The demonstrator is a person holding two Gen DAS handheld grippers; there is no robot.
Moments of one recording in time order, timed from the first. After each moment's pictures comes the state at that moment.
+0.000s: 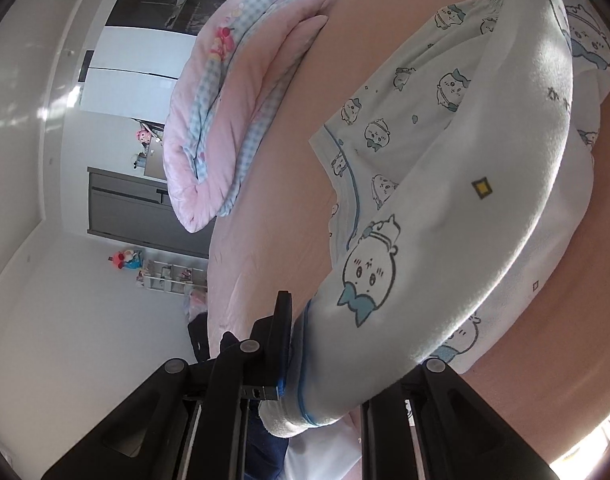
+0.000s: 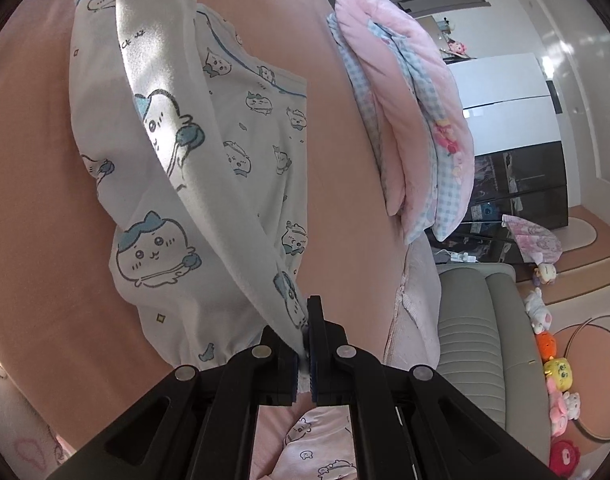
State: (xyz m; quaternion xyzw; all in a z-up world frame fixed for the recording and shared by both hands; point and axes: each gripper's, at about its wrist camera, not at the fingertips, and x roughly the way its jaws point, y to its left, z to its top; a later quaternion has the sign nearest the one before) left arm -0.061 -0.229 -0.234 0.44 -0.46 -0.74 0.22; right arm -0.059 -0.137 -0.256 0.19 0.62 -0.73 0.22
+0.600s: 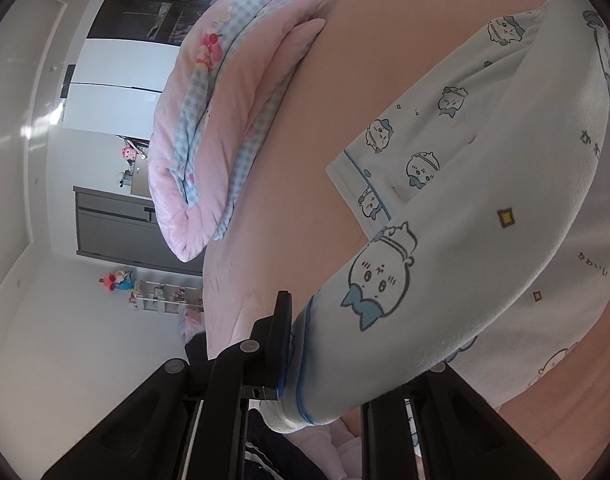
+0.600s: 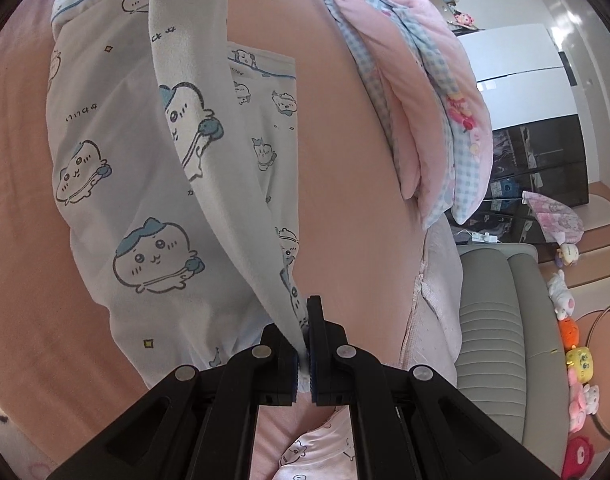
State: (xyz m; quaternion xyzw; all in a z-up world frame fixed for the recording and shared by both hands) left arm -0.137 -0.260 -0.221 0.44 -0.47 -0.74 0.18; right arm -0.109 -0.158 -0.250 0.24 0.60 -0.73 0.22
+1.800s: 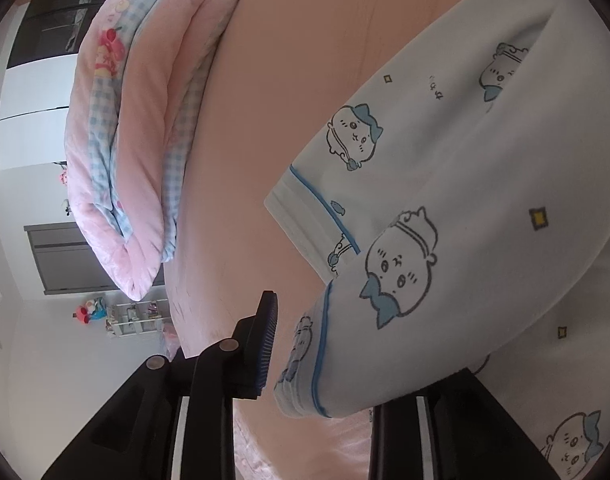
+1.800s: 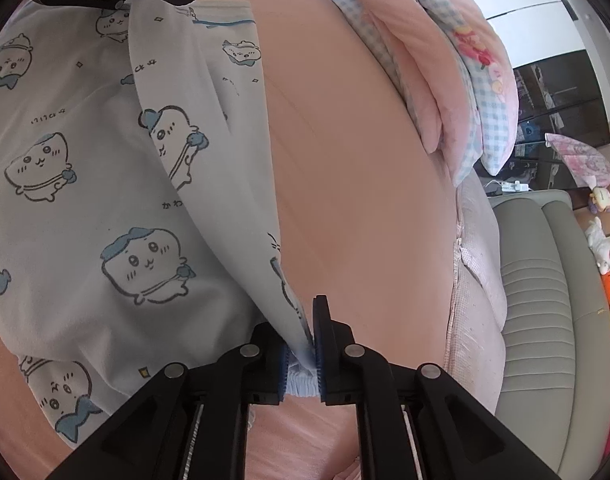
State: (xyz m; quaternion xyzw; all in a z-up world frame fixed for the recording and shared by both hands) left arm -0.259 -0.284 -0.287 0.53 -0.48 -0.68 0.11; right arm -0.201 -0.170 -0.289 0.34 0.54 -0.74 0.21
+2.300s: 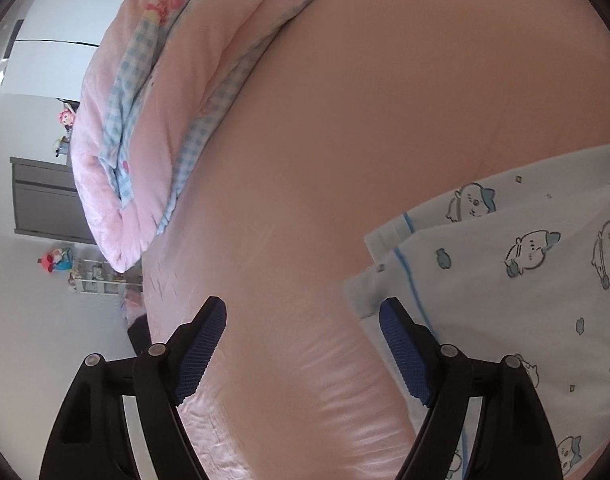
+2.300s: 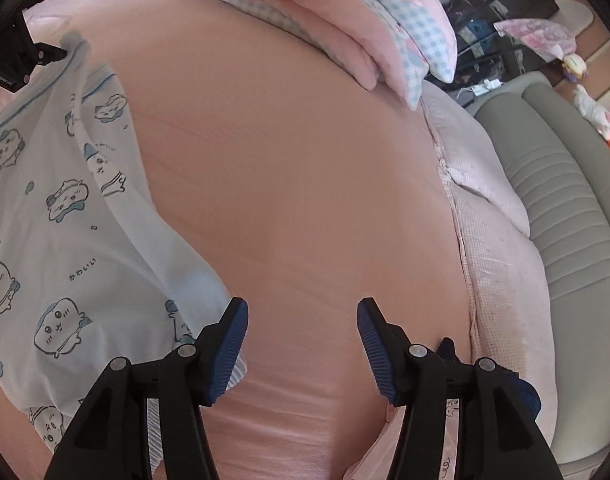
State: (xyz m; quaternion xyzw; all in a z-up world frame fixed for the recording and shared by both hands) left arm -0.320 -0.324 -0.222 0.54 -0.39 -0.73 0.15; right arm -0.269 -0.126 -0.250 0.43 0.36 -0.82 0.15
